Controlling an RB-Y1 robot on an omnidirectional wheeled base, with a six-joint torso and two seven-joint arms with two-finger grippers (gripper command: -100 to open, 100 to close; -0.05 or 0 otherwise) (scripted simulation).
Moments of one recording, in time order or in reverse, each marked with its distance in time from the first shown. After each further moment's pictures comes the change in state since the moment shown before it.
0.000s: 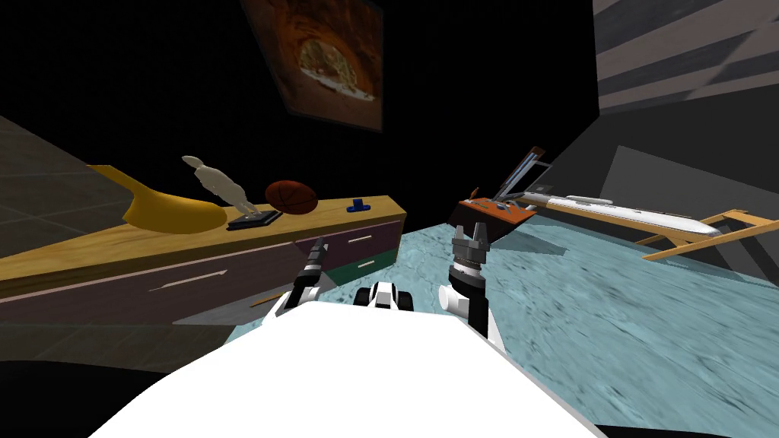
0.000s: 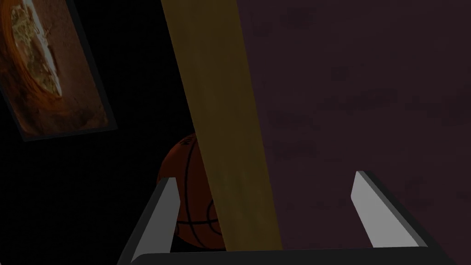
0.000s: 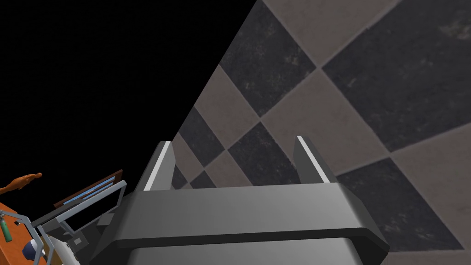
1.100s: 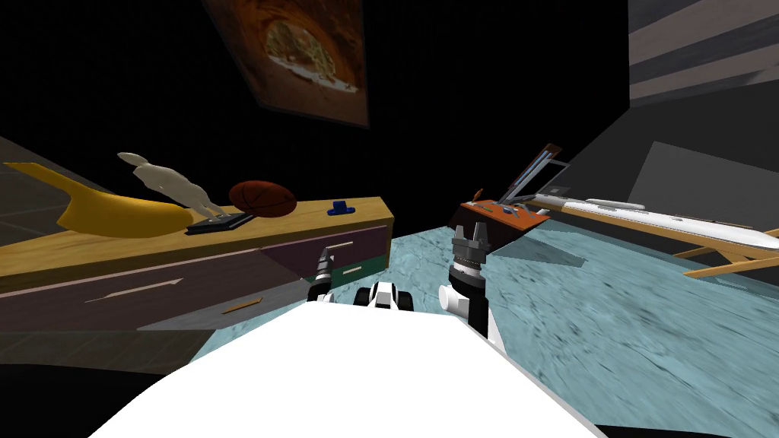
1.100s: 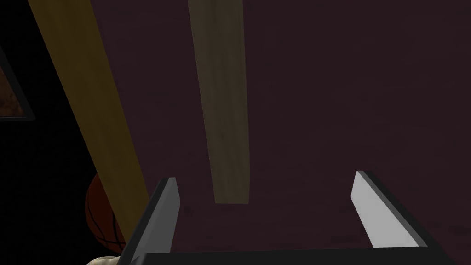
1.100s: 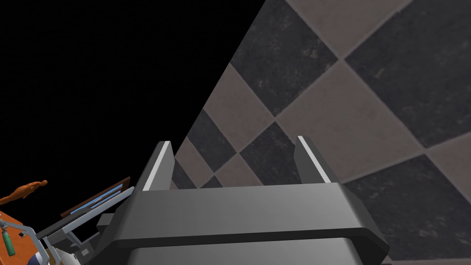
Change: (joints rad) left arm -0.034 -0.199 0.049 0.197 0.028 -0.033 -0.011; right arm 0.000 0.000 0.000 0.000 0.000 0.000 0.000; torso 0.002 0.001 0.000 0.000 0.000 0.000
